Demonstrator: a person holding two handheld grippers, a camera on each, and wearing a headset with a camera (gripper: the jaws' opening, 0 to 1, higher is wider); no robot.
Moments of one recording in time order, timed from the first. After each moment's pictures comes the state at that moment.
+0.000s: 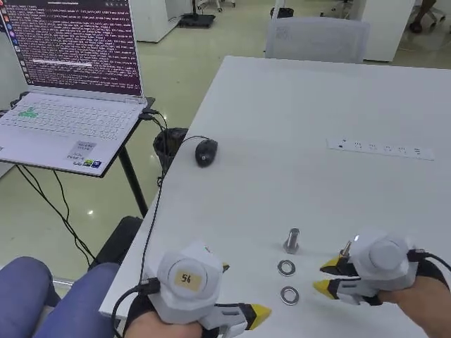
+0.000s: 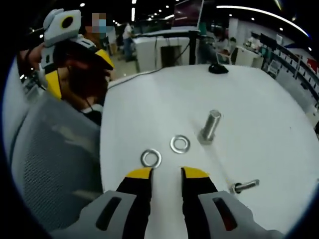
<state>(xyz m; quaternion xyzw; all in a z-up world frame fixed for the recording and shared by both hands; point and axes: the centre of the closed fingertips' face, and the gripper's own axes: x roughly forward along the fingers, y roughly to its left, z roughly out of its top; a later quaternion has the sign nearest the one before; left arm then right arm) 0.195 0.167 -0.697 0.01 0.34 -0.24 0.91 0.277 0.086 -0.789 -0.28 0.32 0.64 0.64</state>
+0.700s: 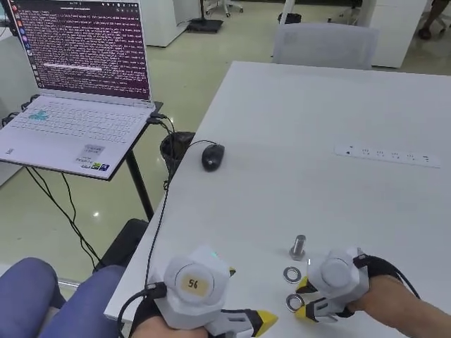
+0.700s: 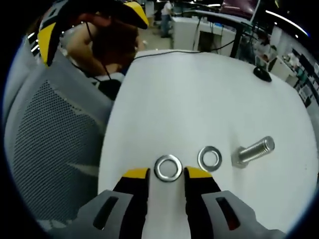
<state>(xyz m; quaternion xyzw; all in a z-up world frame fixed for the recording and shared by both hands) 0.195 0.166 -0.694 0.01 0.33 -0.24 0.91 0.257 0.111 -0.825 -0.40 0.31 0.69 0.52</state>
